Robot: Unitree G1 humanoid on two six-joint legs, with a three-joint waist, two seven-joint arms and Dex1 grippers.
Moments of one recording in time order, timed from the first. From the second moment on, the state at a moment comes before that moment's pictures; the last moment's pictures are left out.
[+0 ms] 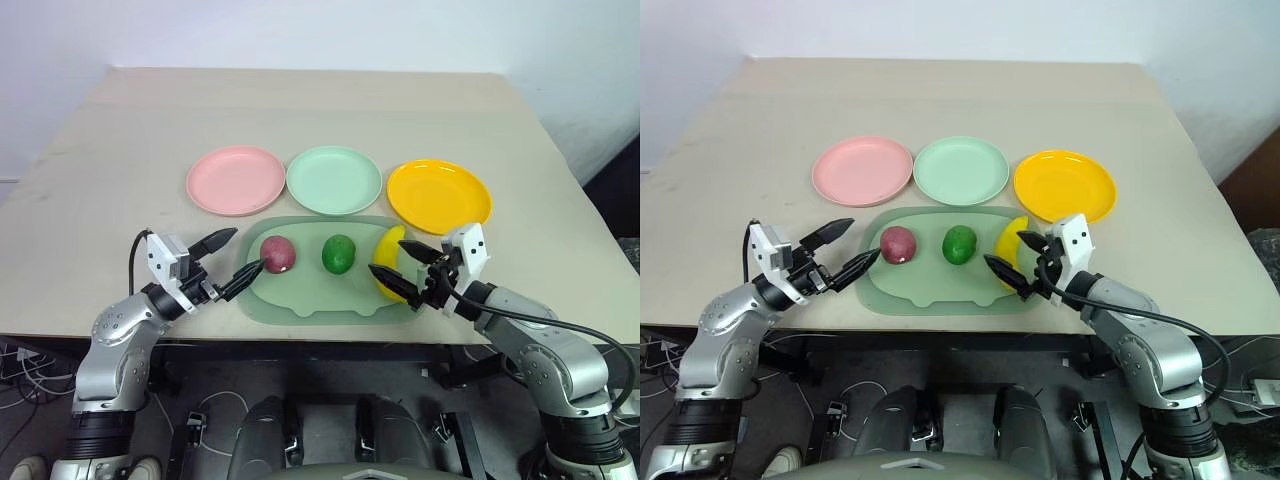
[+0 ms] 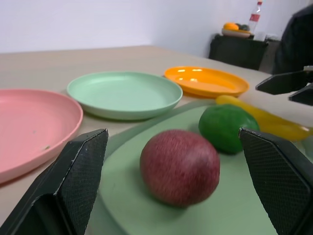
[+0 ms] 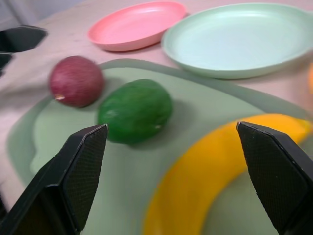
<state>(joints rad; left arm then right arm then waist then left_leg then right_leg) -0.10 0.47 0.17 -0.09 -0.55 0.08 -0.89 -0.12 -0.49 -0.09 -0.44 0.59 0.69 0.49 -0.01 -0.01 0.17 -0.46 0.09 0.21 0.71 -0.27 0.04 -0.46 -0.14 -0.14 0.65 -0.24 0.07</state>
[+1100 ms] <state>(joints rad) -0.12 0.53 0.17 0.02 -0.55 0.13 -1.07 -0.12 -0.53 -0.07 -0.49 0.60 0.90 0.46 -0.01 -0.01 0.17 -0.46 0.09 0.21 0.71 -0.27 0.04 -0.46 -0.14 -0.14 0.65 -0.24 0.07</state>
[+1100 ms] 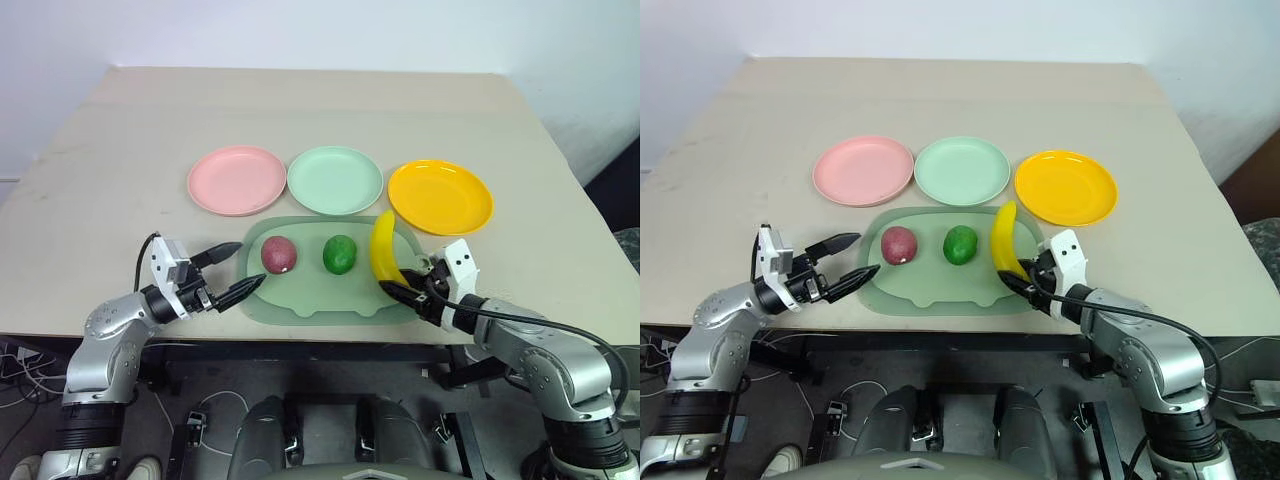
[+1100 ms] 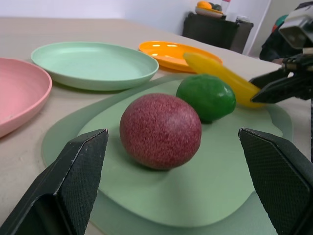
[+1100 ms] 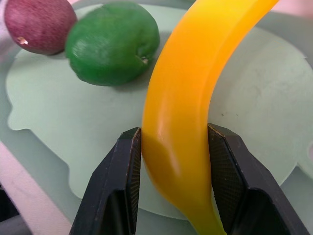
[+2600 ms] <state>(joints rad) -0.03 0.52 0.18 -0.16 -0.57 0.19 -0.94 -0.83 -0.61 0.08 0.35 0.20 0.78 0.64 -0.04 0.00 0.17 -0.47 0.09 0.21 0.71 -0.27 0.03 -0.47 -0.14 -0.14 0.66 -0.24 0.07</state>
